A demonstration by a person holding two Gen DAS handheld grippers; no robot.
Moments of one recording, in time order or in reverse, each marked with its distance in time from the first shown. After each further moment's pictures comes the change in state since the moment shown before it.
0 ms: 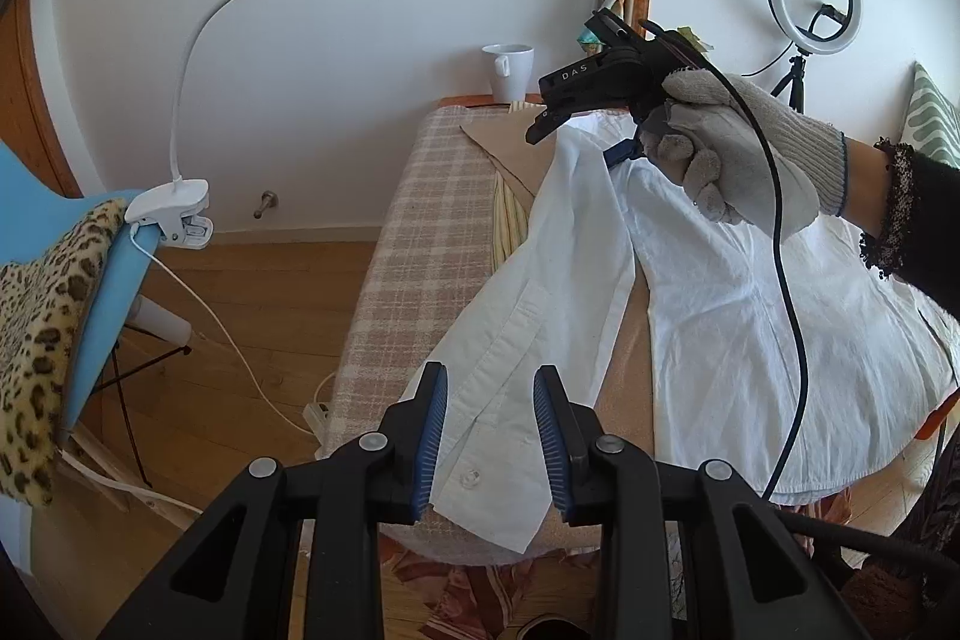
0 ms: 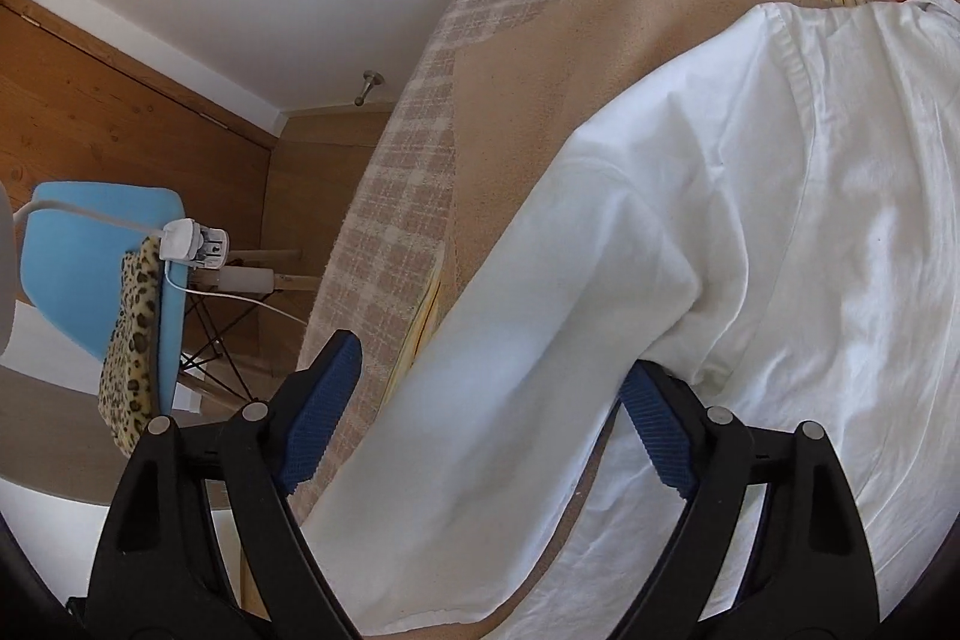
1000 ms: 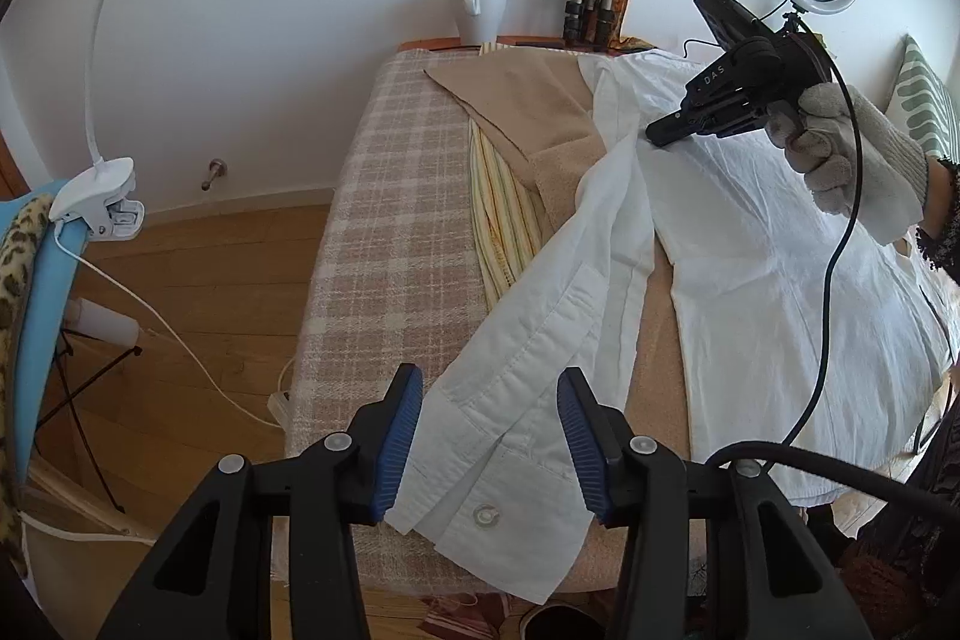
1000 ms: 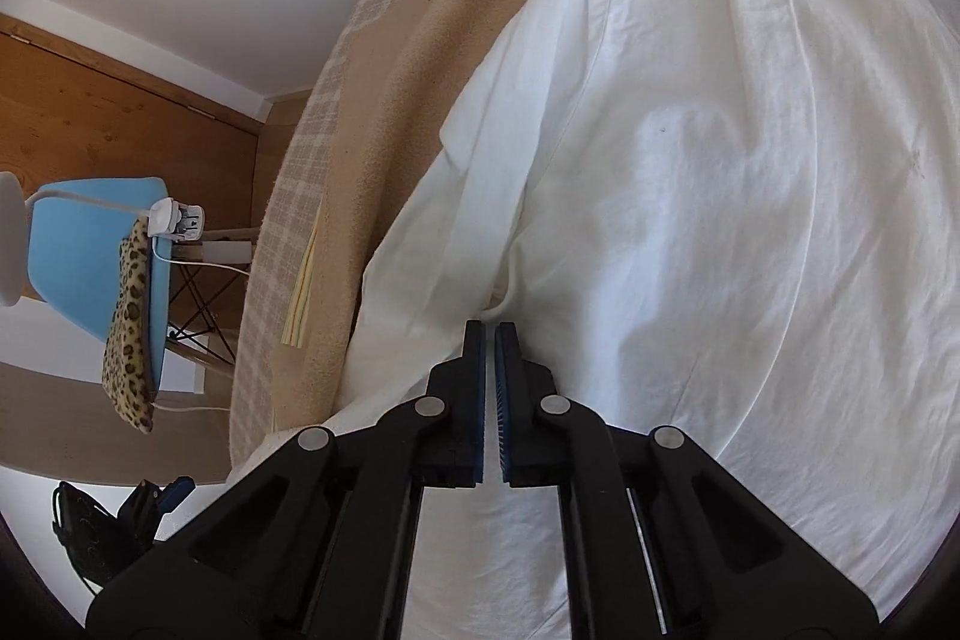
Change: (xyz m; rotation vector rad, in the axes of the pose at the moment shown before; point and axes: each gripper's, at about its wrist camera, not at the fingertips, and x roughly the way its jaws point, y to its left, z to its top) left arm 0.070 0.014 0.014 0.060 0.152 -0.087; right arm -0.042 -0.101 -0.030 0.024 0.037 0.033
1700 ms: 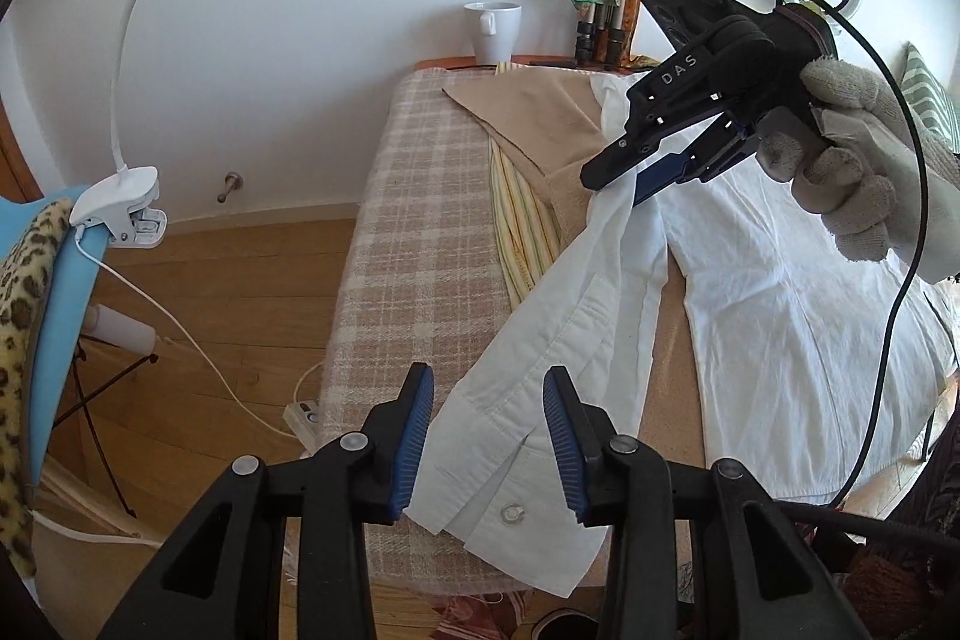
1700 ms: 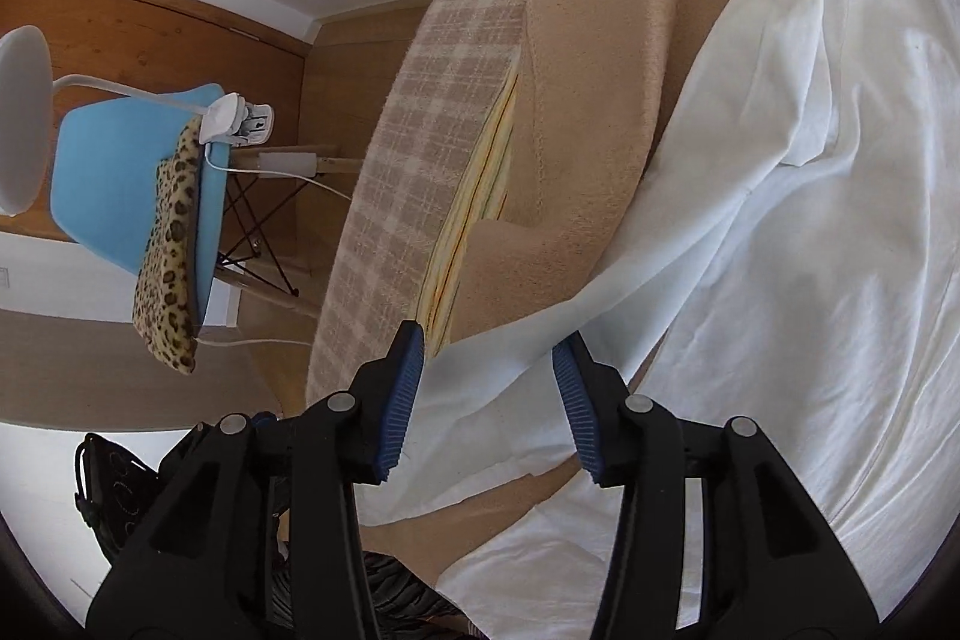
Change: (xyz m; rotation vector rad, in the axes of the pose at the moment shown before) left arm -0.022 0.008 -0.005 0.001 -0.067 0.014; right arm 0.045 0.110 -0.036 -0.046 0.172 0.056
